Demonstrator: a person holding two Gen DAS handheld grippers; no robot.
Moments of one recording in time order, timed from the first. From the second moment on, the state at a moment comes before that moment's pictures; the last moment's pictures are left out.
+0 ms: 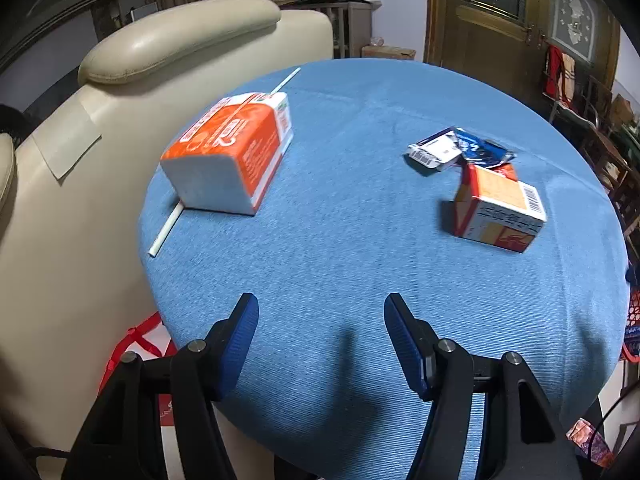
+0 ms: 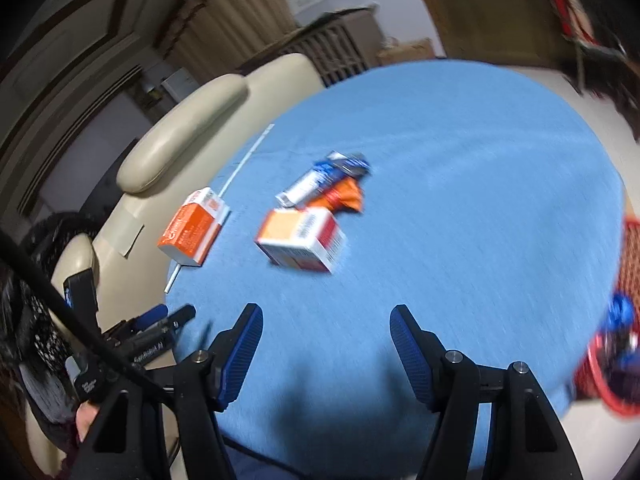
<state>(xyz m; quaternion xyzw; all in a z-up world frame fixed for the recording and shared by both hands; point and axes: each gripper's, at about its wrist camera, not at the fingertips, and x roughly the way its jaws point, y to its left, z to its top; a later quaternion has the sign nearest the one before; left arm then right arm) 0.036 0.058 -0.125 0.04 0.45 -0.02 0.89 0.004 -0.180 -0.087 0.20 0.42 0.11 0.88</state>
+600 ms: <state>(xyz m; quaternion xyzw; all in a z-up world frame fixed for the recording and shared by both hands) 0.038 0.065 -0.134 0.04 0.48 -0.01 0.88 0.146 -0.115 -0.113 0.01 0.45 0.22 0.86</state>
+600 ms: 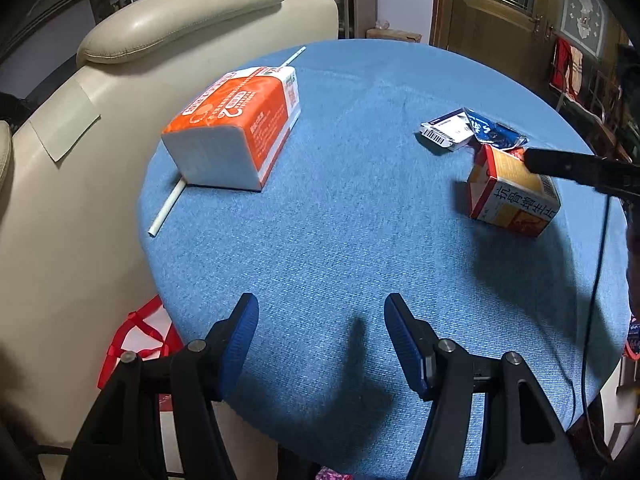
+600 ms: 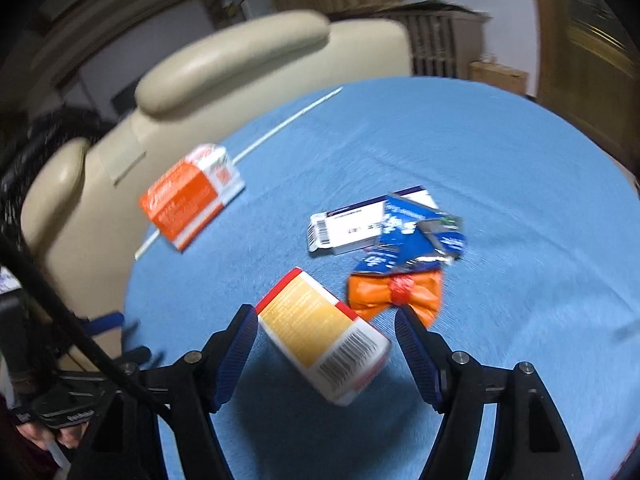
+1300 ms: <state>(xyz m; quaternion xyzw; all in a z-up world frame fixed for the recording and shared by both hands) 0.084 0.030 -0.096 0.05 0.47 -0.05 0.88 0.098 -0.145 -0.135 0.04 0.45 0.20 0.87</state>
